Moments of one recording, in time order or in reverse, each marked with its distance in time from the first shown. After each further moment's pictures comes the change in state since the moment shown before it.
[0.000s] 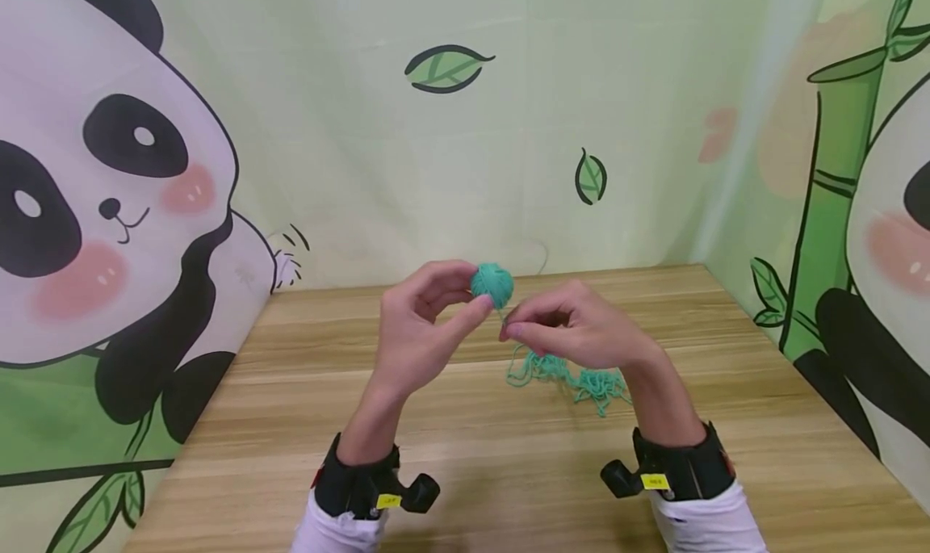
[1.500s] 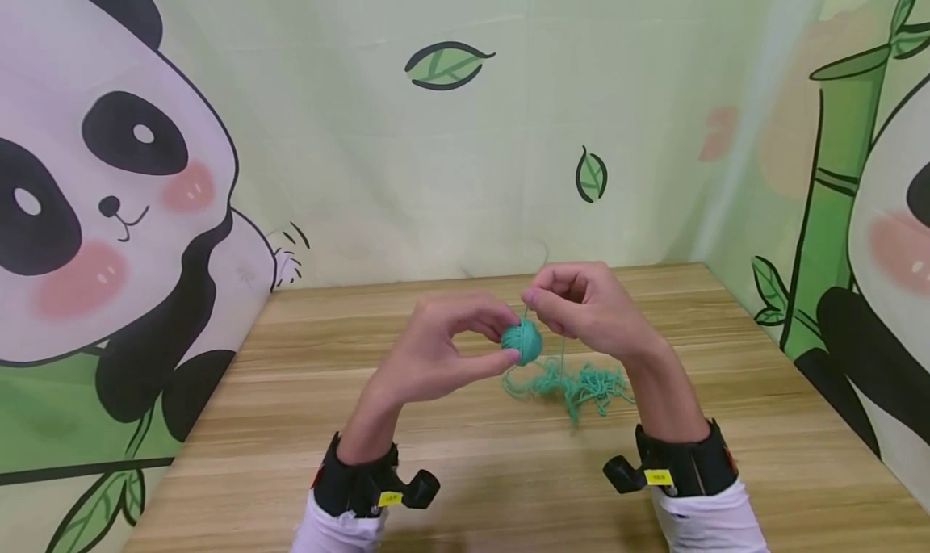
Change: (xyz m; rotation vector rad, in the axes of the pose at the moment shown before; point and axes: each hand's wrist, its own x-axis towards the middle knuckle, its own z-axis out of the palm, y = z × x) left_hand -0.003 -0.003 -0.002 0.180 -0.438 0.053; right_hand -0.005 -0.006 -0.006 0.133 0.236 0.153
